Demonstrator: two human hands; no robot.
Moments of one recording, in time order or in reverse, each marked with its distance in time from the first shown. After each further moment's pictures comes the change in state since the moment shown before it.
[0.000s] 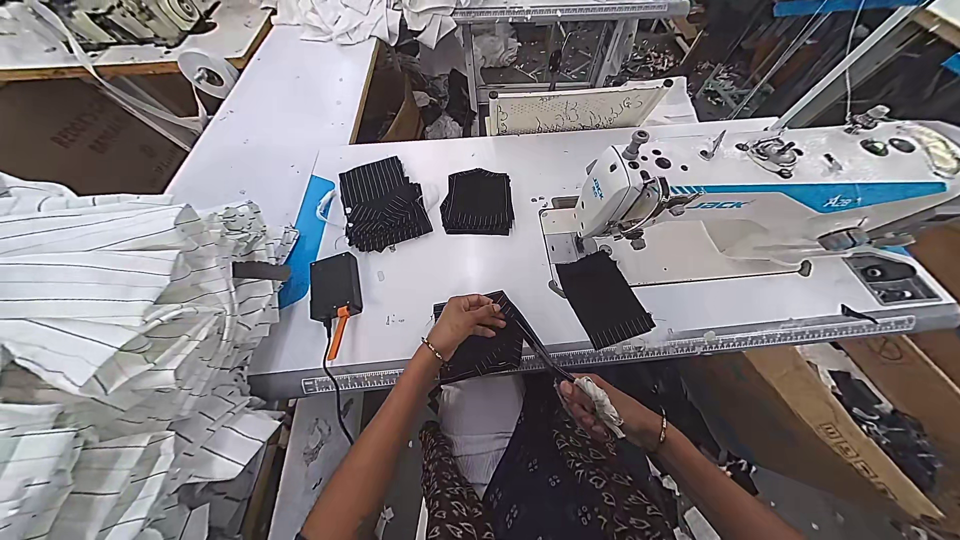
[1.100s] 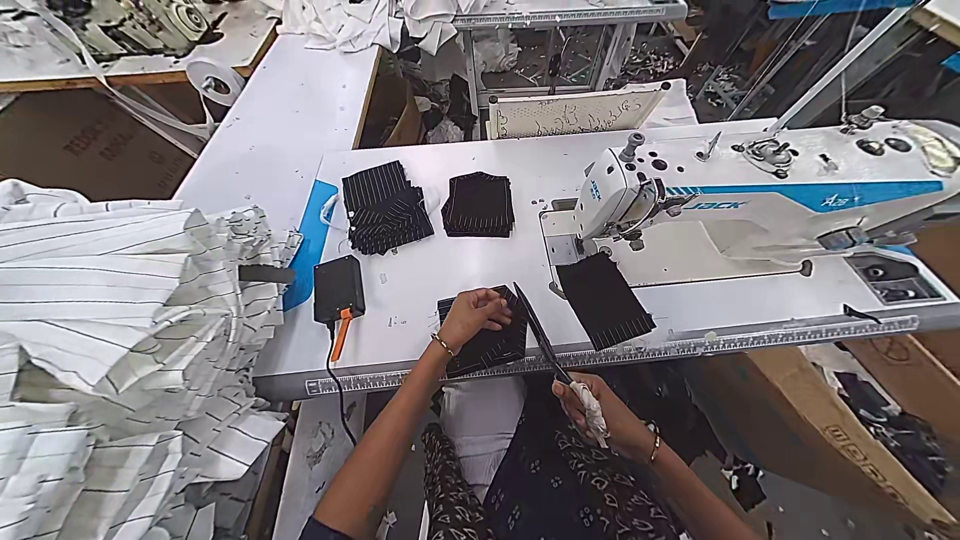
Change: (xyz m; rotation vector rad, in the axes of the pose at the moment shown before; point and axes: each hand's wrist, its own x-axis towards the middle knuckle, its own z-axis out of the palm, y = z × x) left_hand 0.004 0.005 0.008 0.086 -0.089 0.073; right_hand 0.003 0.005 0.026 0.048 0.231 -0.144
